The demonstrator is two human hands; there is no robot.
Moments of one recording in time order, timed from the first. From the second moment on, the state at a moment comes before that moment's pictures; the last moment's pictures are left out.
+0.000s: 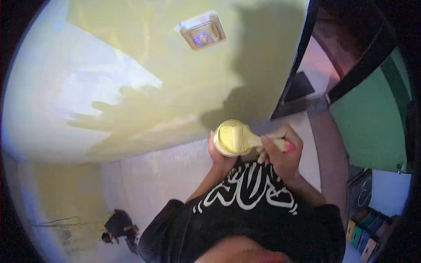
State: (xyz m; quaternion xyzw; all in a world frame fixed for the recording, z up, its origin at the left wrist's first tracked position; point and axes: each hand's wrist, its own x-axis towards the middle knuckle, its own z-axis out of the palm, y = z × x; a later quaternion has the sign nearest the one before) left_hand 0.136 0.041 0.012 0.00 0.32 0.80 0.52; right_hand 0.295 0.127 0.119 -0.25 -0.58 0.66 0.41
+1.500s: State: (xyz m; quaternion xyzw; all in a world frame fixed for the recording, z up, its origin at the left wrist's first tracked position) left_hand 0.126 0.028 -0.004 -0.12 0.29 0.84 0.45; right_hand 0.249 0.369 0.343 -0.04 -0.49 0.24 0.84
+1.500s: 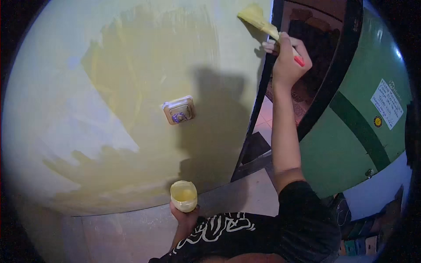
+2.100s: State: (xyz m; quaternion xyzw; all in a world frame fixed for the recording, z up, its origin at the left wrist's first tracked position) left_hand 0.140 0.037 -0.012 -0.10 0.25 0.81 0.52; right_hand 0.280 0.353 0.286 -0.08 -0.43 0.32 0.84
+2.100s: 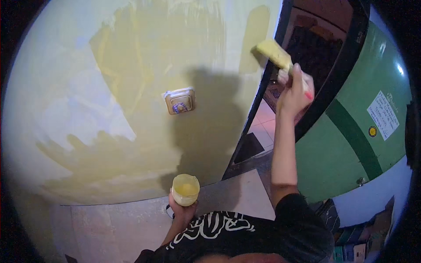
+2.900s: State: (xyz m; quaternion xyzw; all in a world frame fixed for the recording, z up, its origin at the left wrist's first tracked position) left_hand 0.140 0.036 -0.001 -0.08 0.31 0.82 0.47; right_hand 0.283 0.350 0.266 -0.16 -0.44 0.30 0.83
